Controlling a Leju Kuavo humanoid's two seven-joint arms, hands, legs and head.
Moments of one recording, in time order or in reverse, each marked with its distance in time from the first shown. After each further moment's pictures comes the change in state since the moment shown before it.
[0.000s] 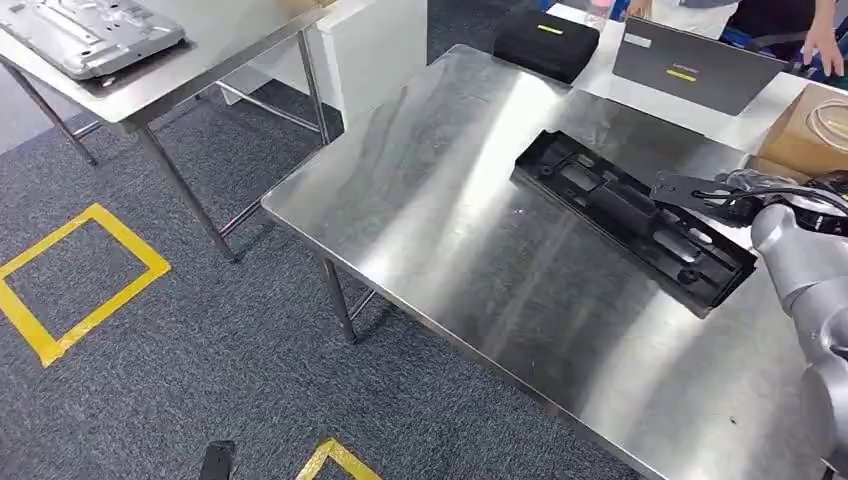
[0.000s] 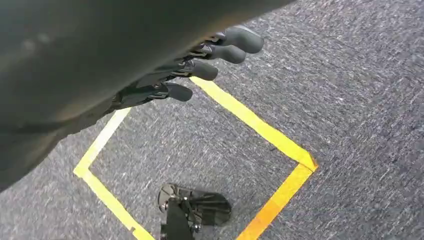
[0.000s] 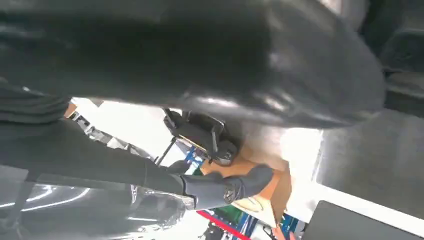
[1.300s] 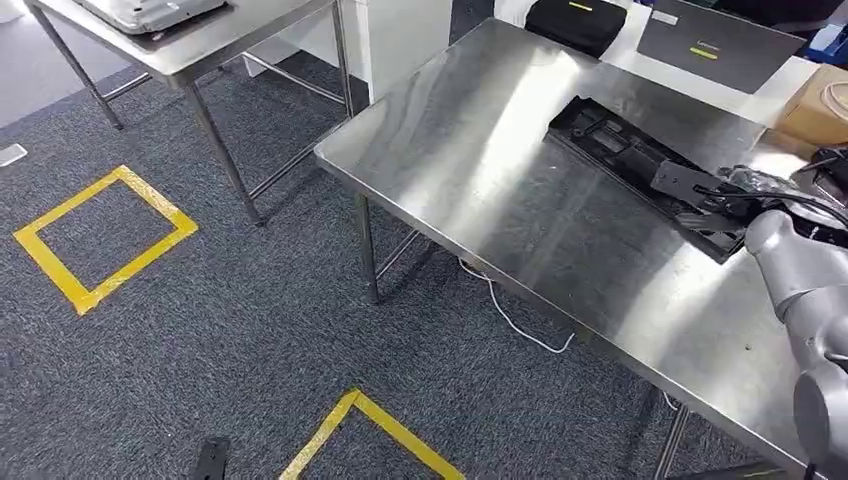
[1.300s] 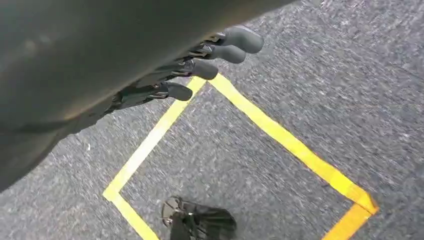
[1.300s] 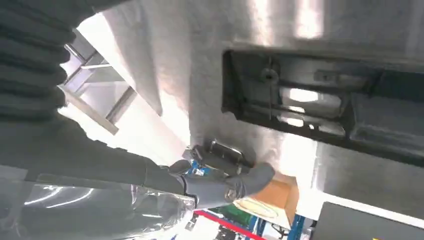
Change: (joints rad) left arm -0.005 -0.008 0.015 0.000 -0.005 0.006 -0.004; right arm 0.026 0.015 -0.032 -0.005 -0.063 -0.107 0.055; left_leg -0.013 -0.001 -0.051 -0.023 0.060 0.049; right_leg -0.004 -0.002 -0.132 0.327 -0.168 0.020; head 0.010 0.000
